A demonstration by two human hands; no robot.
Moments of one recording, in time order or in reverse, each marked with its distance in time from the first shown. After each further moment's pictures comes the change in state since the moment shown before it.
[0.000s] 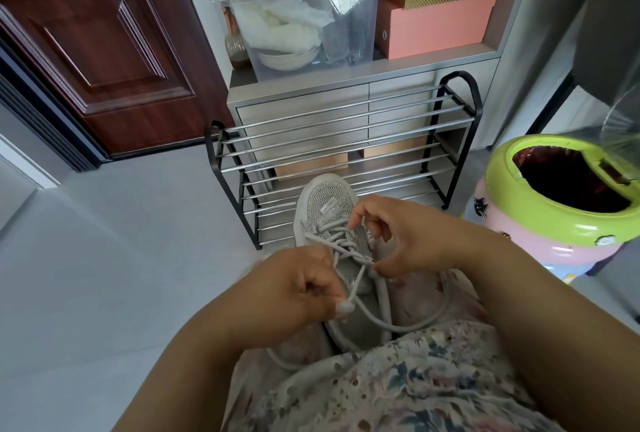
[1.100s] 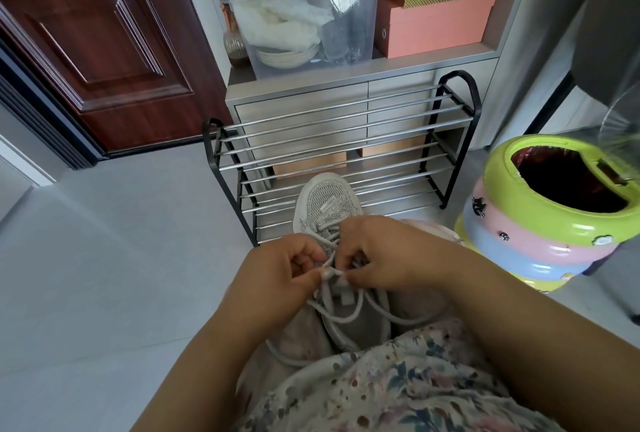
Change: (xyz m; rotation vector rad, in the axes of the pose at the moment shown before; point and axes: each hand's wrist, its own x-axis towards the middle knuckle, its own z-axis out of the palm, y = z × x) left_hand 0.008 -0.024 0.014 0.104 0.415 -0.229; right_hand 0.009 -0.020 0.024 -0.243 -0.028 -0.217
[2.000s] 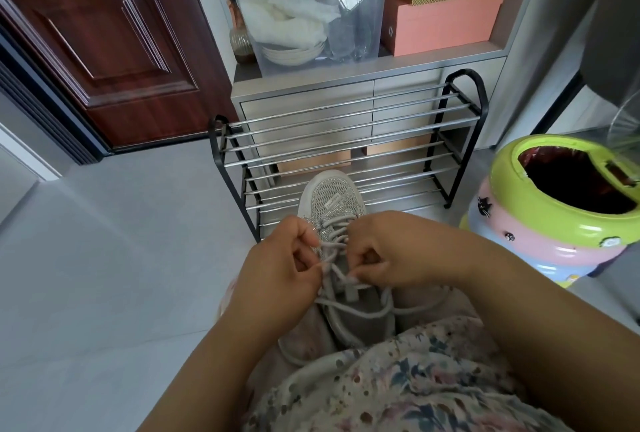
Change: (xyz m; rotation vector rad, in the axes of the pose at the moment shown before) left_hand -0.008 0.010 0.002 -0.019 0.128 -0.012; right_hand -0.005 -0.009 -0.013 -0.072 -0.090 -0.021
